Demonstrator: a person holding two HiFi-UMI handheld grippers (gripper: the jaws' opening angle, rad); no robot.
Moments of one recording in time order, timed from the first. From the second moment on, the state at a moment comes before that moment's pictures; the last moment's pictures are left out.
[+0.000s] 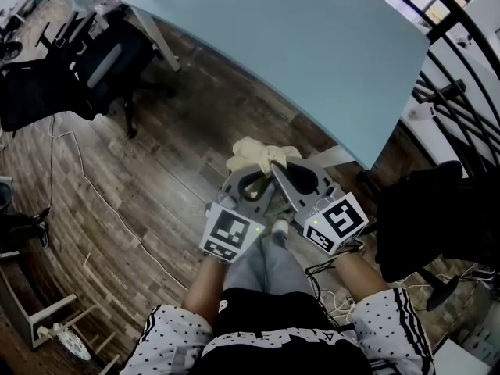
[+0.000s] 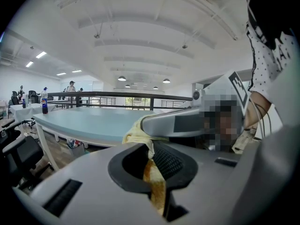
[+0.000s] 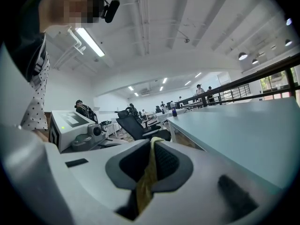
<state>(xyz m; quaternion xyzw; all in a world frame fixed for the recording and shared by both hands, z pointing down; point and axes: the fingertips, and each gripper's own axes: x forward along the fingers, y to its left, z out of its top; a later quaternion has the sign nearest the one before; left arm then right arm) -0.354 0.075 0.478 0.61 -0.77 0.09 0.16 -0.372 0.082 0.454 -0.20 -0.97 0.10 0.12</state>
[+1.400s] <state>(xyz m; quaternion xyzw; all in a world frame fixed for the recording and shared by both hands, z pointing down) -0.342 0.072 0.537 0.63 -0.74 0.11 0.19 -0.361 0.077 0.512 -0.18 -0.96 0.12 0.16</state>
